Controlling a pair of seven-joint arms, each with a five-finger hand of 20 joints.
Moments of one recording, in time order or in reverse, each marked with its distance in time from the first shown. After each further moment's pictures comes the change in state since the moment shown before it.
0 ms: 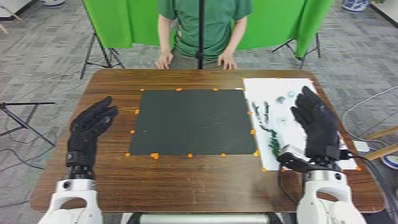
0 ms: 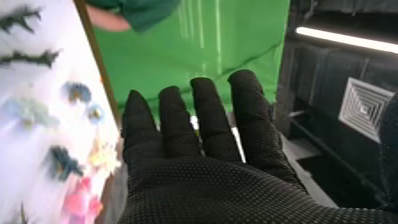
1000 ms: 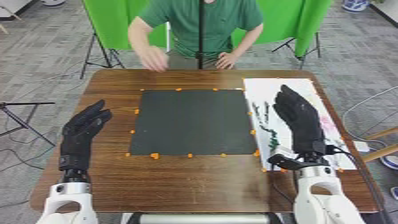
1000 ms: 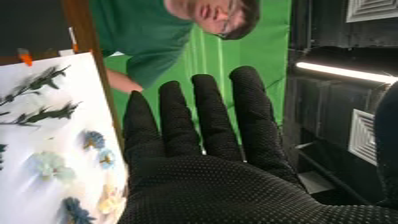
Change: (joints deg) left arm 1.8 -0.8 -2.0 -0.2 -2.7 -0.3 0.4; right arm 3.7 0.1 -1.0 3.1 -0.6 -11.3 0.9
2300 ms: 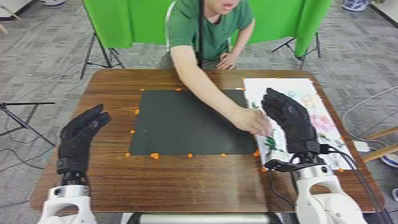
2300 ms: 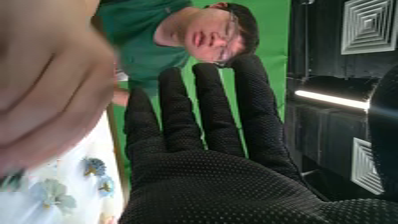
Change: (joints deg) left arm 1.1 -0.2 -0.5 0.0 -2.2 0.0 0.2; right arm -0.1 0.2 0.7 0.0 -2.4 -7.4 1.1
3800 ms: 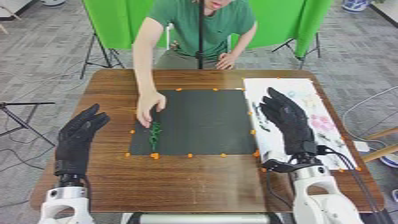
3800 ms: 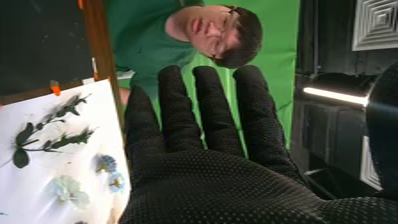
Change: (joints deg) left arm 0.8 -1.2 -1.4 -0.2 -5.5 -3.4 0.1; right arm 0.1 0.1 -1.6 0.1 -0.1 3.0 1.1
